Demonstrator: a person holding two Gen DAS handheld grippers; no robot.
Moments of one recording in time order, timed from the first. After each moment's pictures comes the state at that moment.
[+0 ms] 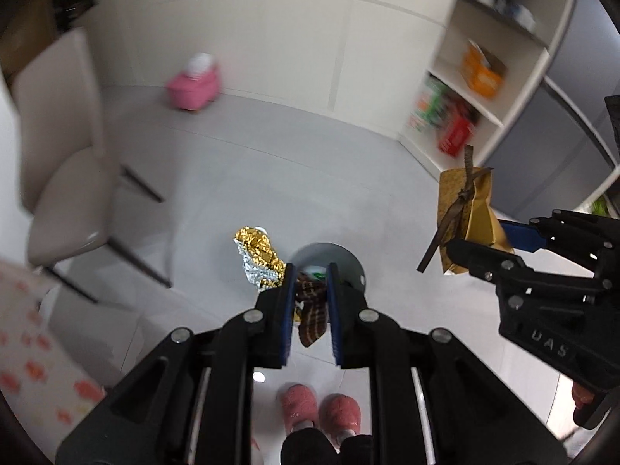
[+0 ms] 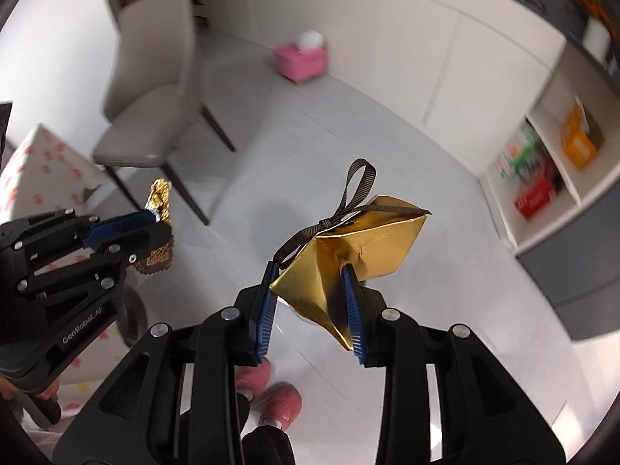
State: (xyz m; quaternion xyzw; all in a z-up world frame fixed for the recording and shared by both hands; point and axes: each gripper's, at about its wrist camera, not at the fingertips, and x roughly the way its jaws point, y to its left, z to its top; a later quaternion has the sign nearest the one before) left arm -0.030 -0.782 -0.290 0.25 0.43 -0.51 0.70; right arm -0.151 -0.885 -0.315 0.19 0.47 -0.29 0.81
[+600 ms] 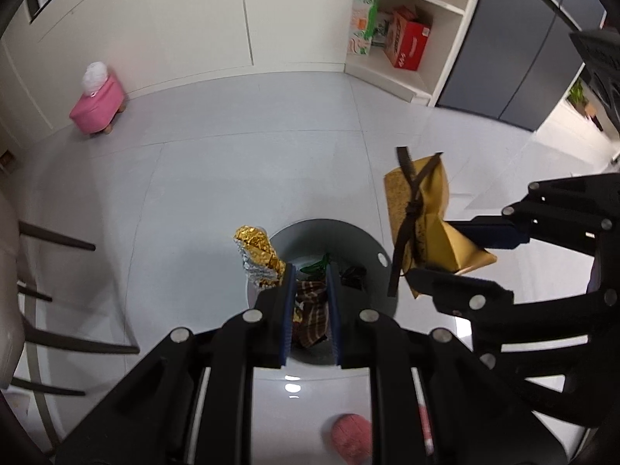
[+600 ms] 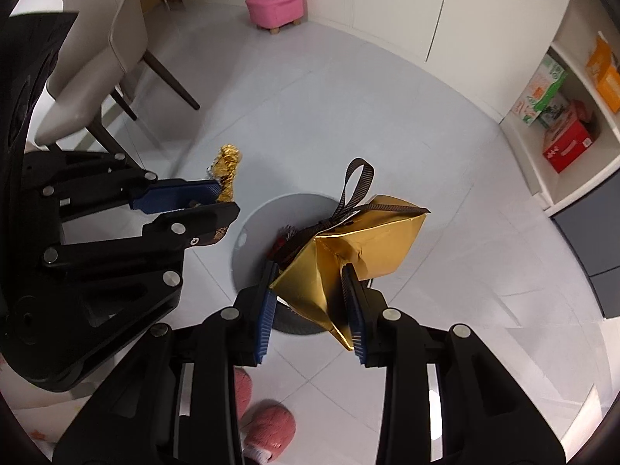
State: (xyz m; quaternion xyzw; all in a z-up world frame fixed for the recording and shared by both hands) left arm -0.038 -0.896 -0.526 0.37 0.37 -0.60 0.60; right arm -0.118 -0.964 -0.563 0.22 0.50 -0.27 0.79
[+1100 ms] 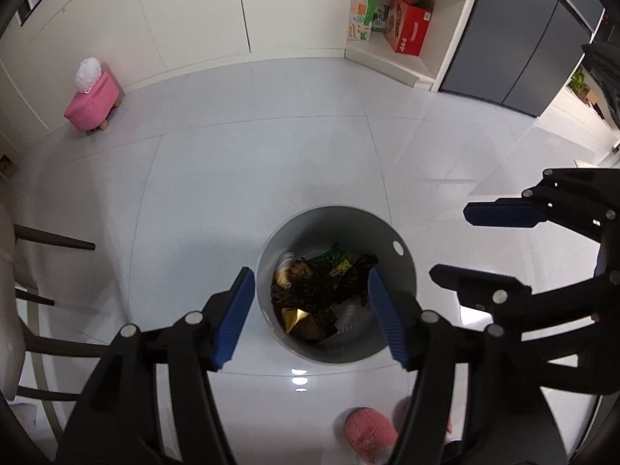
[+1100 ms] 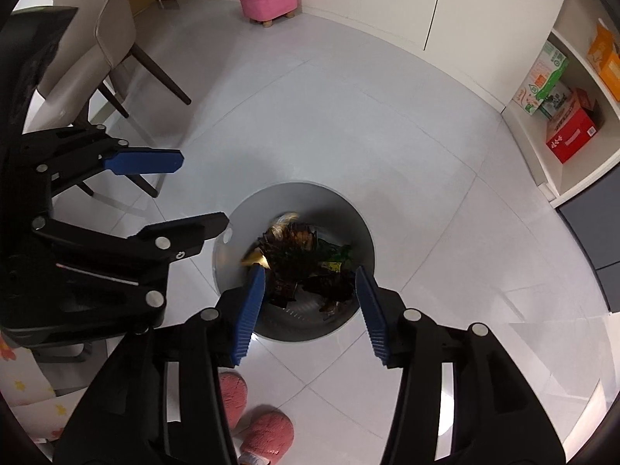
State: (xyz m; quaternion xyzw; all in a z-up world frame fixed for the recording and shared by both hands) left arm -0.025 -0.903 -0.527 0.38 0.38 -0.59 0.60; right arm -0.116 -0.963 -0.566 0.23 0.50 -0.29 0.78
